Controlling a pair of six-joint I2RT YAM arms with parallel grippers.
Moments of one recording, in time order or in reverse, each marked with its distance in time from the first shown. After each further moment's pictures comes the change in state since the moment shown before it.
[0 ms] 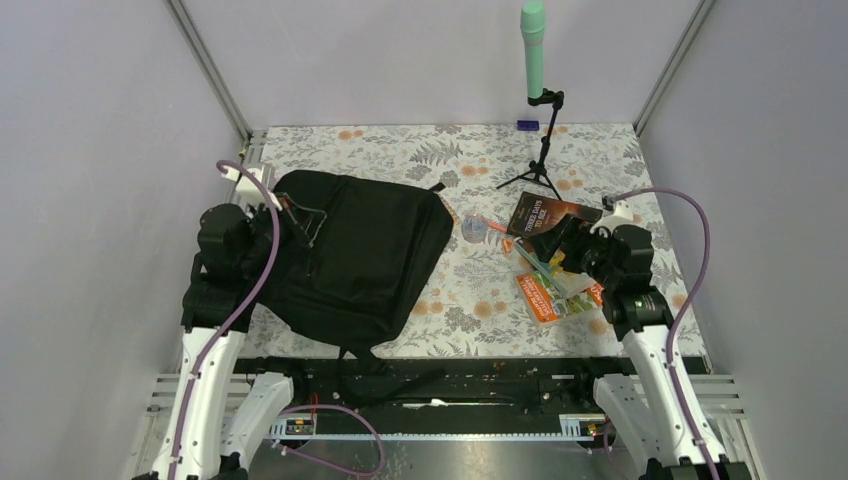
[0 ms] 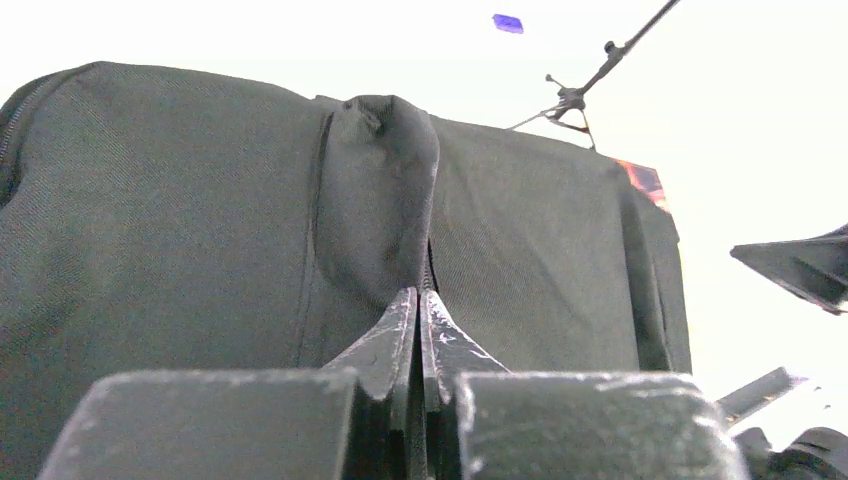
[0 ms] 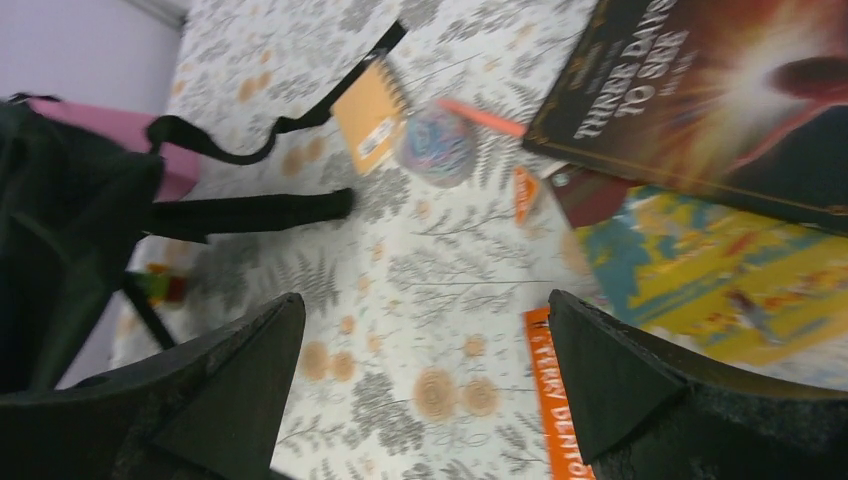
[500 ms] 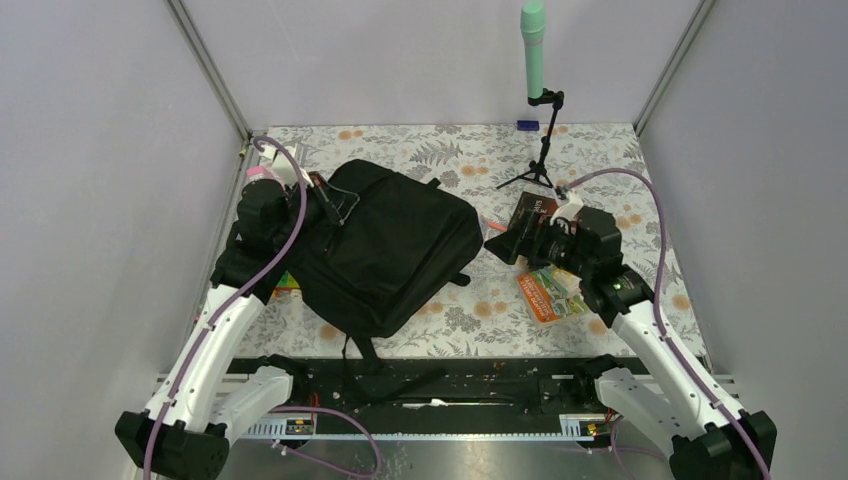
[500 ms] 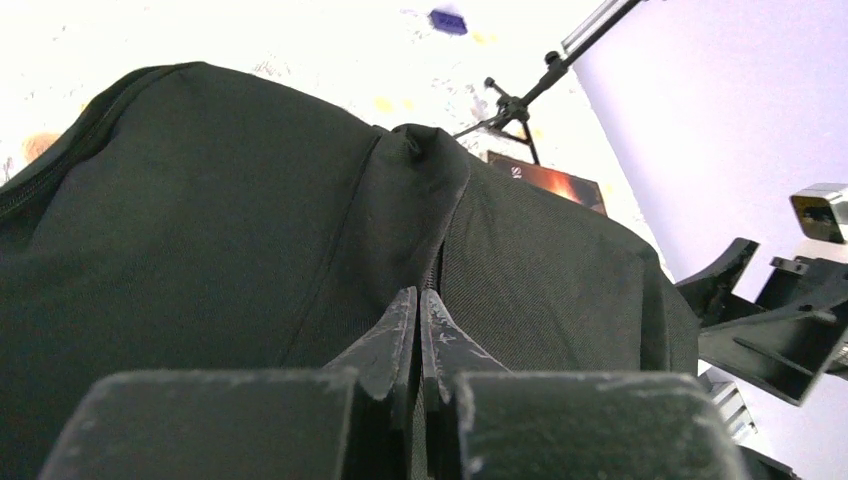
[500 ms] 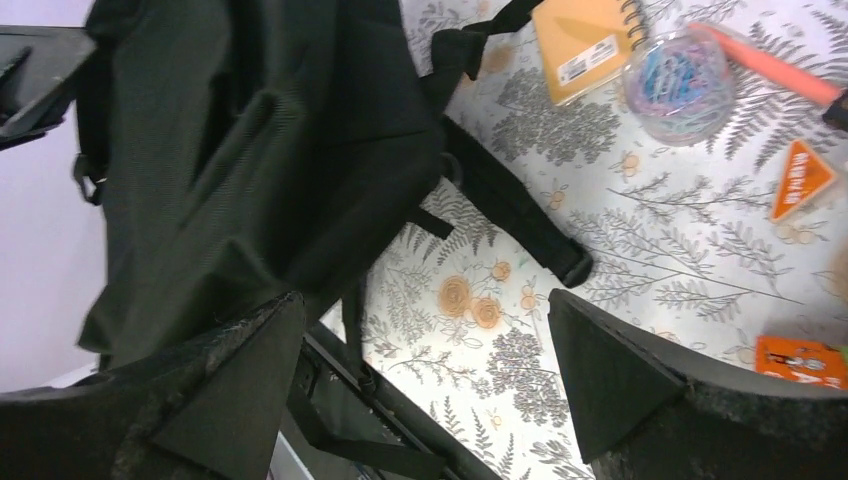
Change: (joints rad) left arm -0.200 0.201 0.017 0.239 -0.075 -0.163; right arm 0.255 0.155 0.075 0.118 -0.159 0.145
